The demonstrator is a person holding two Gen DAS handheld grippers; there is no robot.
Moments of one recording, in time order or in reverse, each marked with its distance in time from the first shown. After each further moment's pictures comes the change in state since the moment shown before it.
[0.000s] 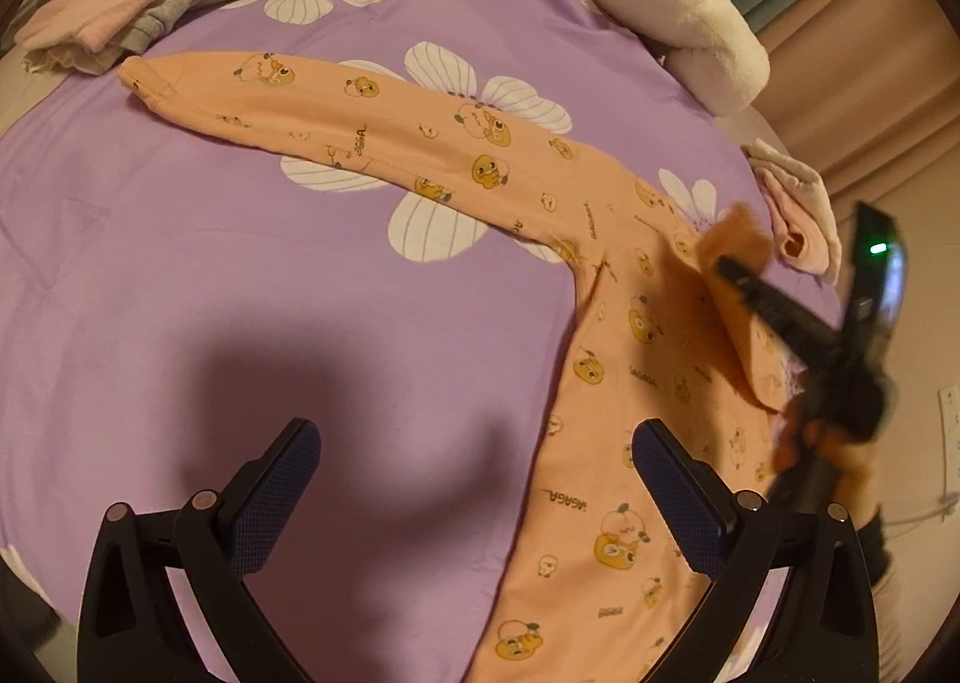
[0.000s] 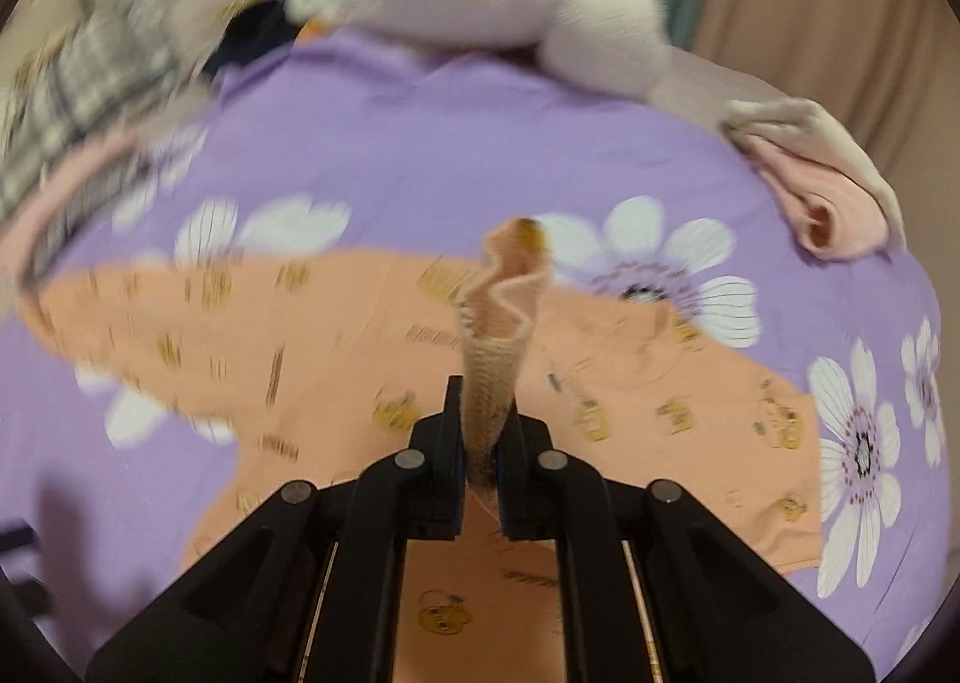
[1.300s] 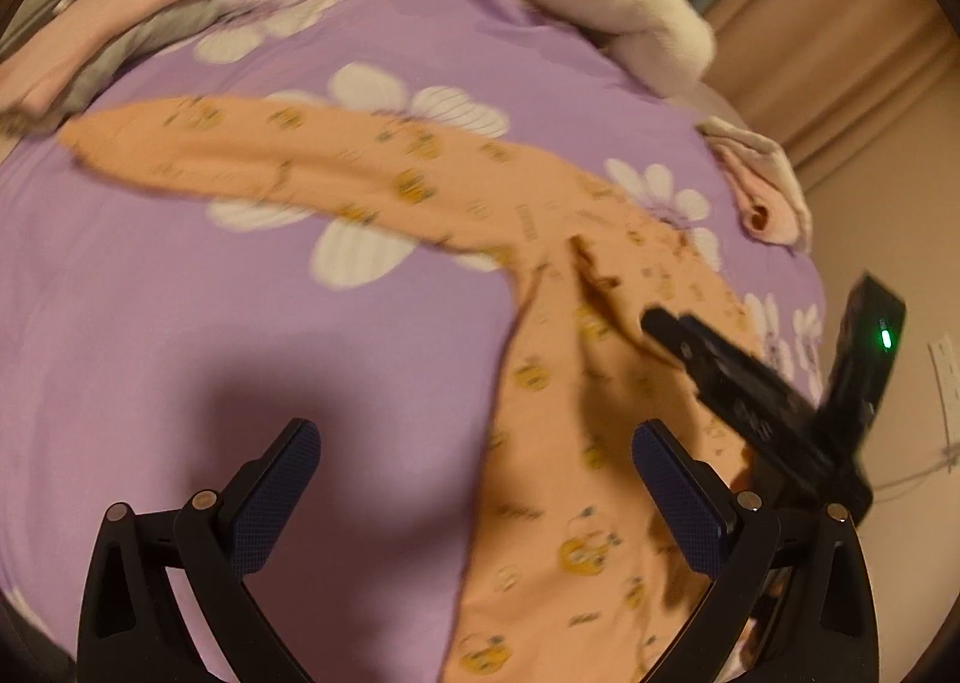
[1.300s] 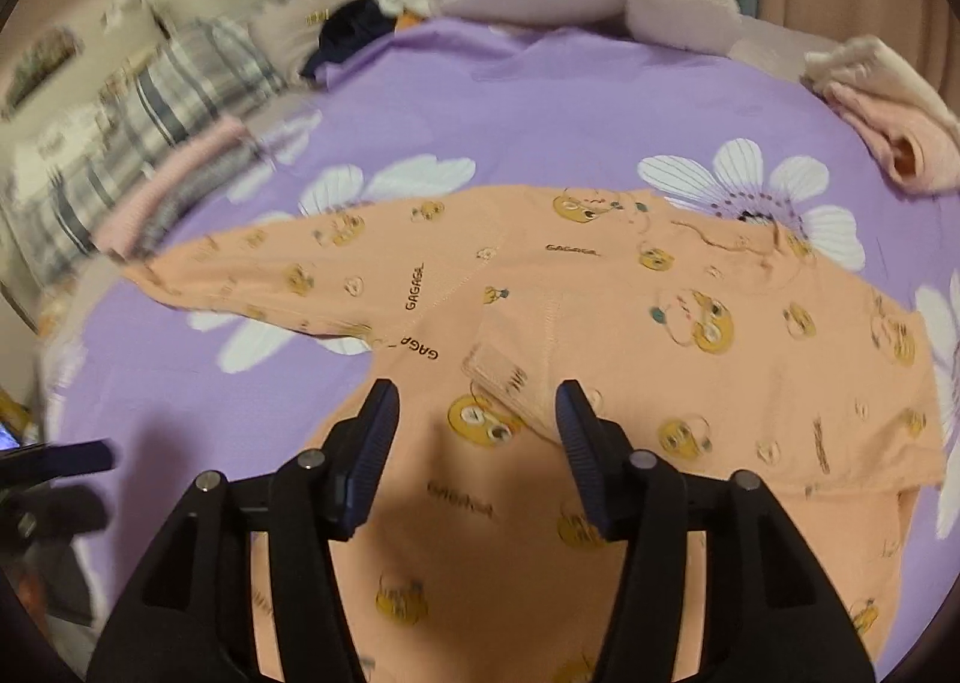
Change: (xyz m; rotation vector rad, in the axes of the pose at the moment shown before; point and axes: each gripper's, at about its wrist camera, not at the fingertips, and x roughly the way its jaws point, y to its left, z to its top) left arm 0.005 -0.038 0.006 0.133 -0.030 -0.056; right arm -0.020 0.002 -0.046 0.109 -0.050 0.311
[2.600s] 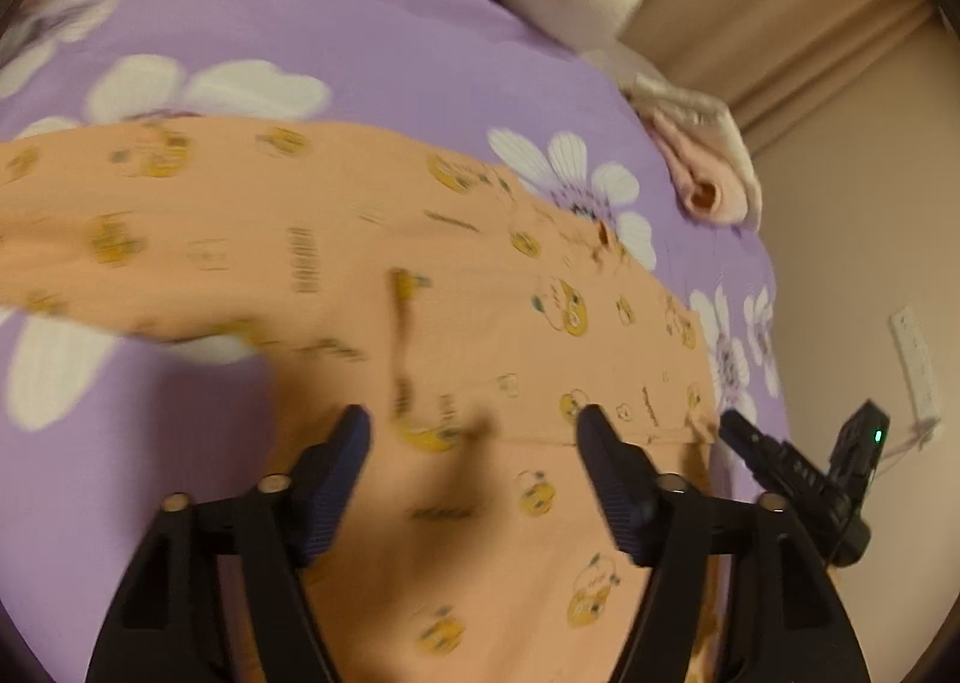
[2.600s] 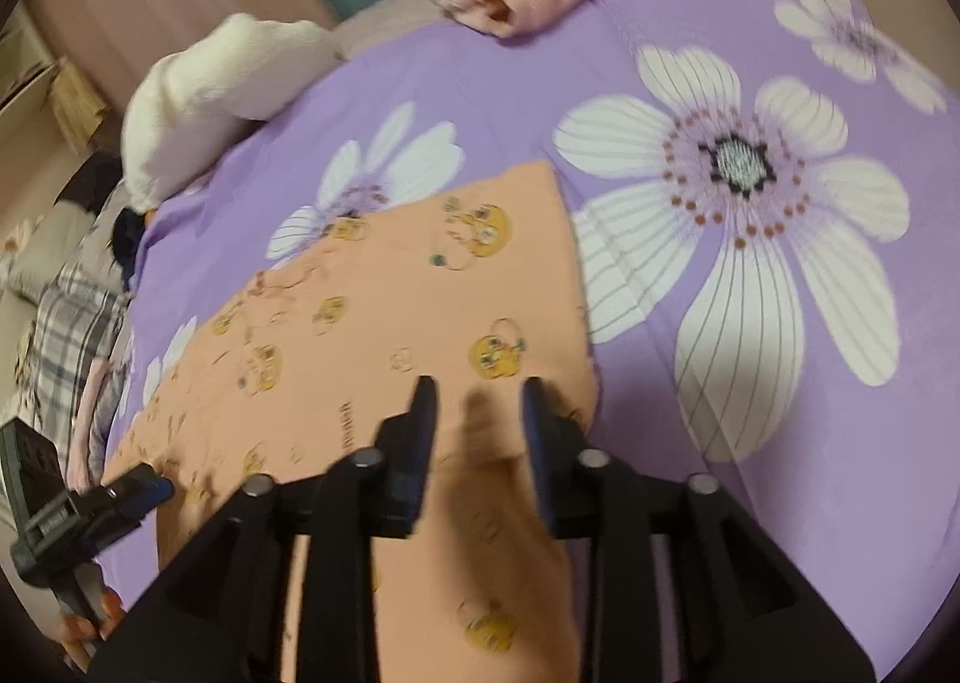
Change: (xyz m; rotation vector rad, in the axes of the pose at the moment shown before) left arm 0.100 -0.055 0.041 0.037 0.035 -0.178; right arm -0.079 -0.217 -0.050 0.549 -0.081 -0.160
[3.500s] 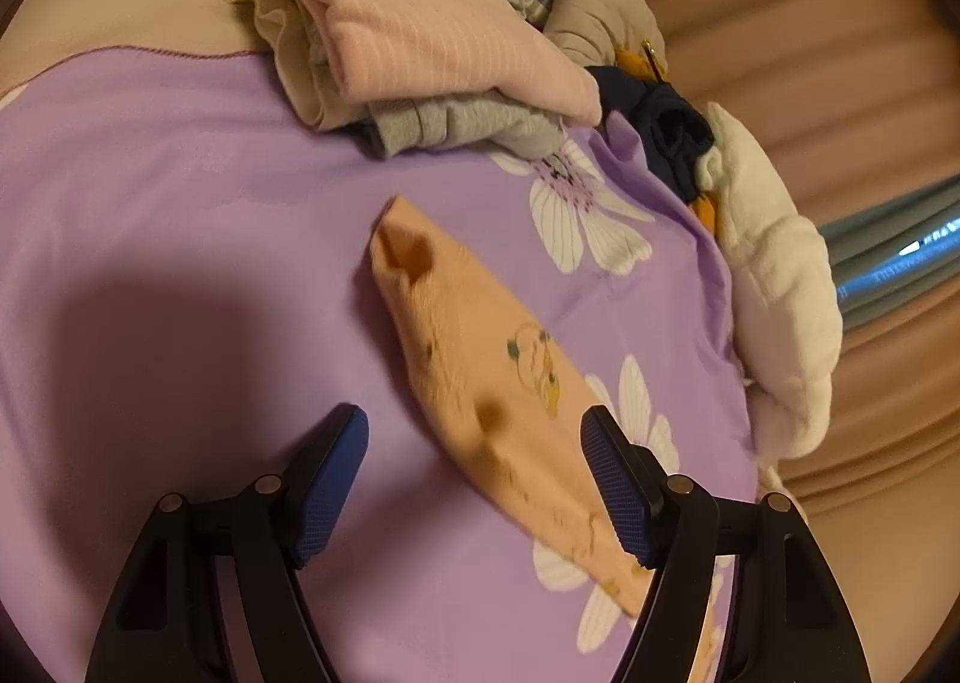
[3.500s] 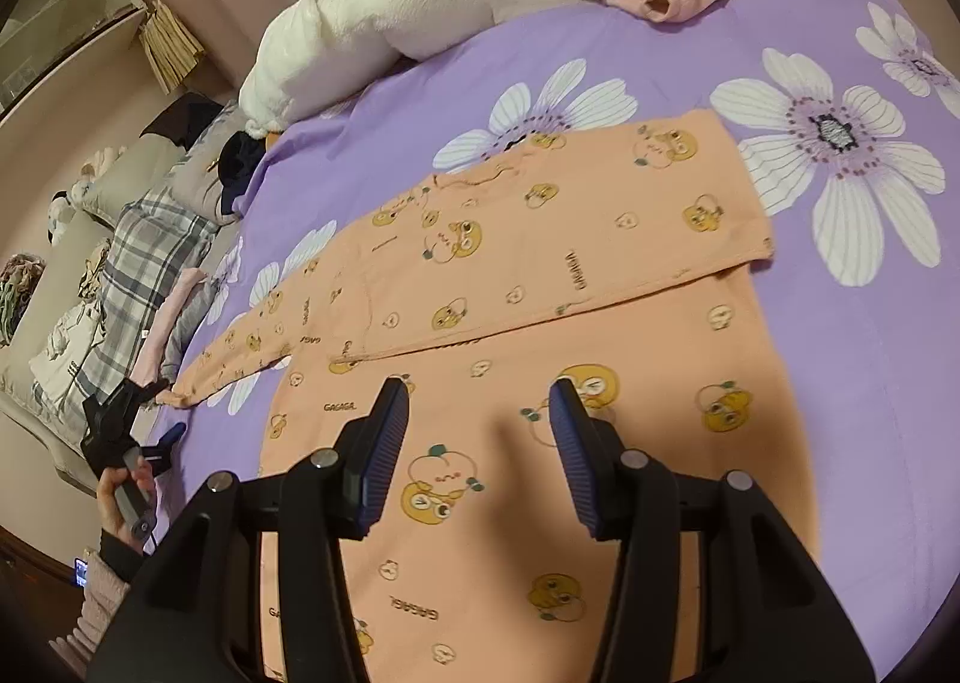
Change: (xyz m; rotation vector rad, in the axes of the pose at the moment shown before) left arm -0.148 0.262 0.012 -0.645 -0.466 0.131; right arm -0.037 0.091 -0.075 -0.099 0.044 0.153
